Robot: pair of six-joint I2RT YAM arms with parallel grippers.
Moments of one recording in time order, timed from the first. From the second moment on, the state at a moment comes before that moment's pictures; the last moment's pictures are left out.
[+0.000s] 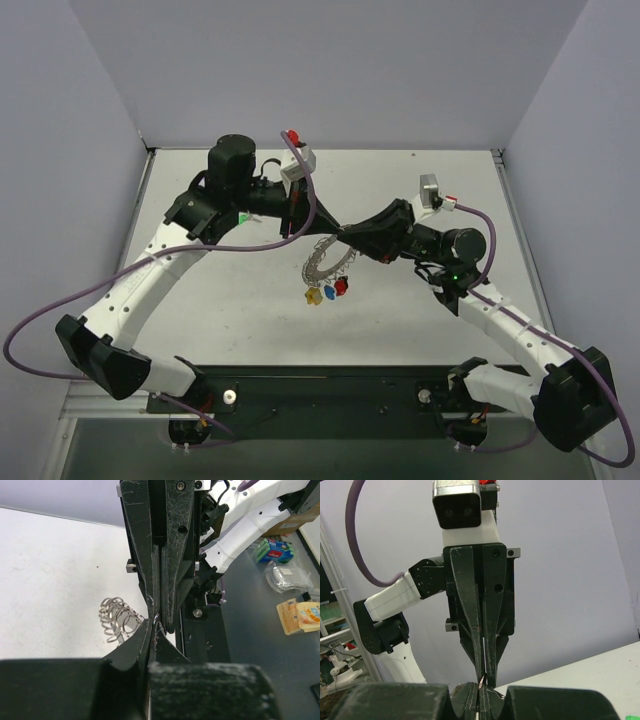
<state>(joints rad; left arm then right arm) -0.60 1.40 1.54 -0.42 1.02 -0.01 0.50 1.09 0.66 0.98 -0.82 0.75</state>
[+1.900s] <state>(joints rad) -0.76 1.34 1.65 -0.81 0.32 0.26 0.81 0.96 0.91 -0.07 -0.19 -0.03</state>
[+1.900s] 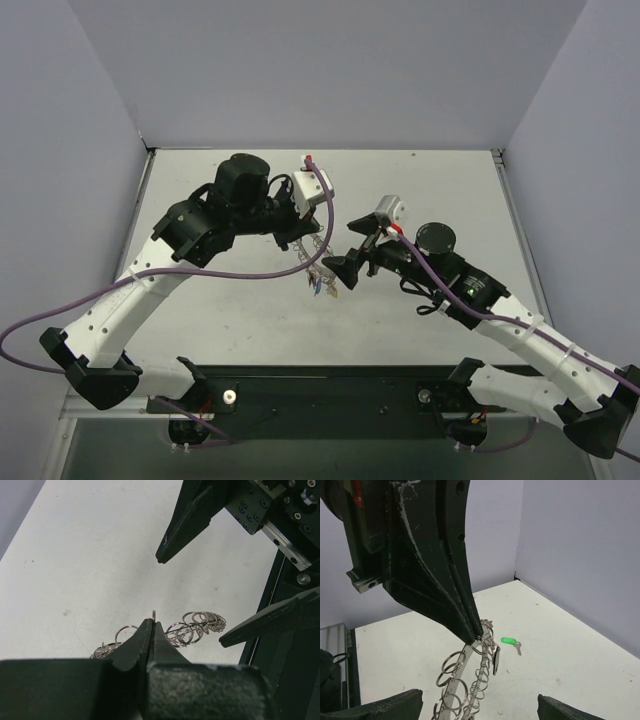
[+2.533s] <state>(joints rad) -0.76 1.30 1.58 -0.70 0.30 0.22 0.85 1.14 0.92 -0.01 -0.06 -0.01</state>
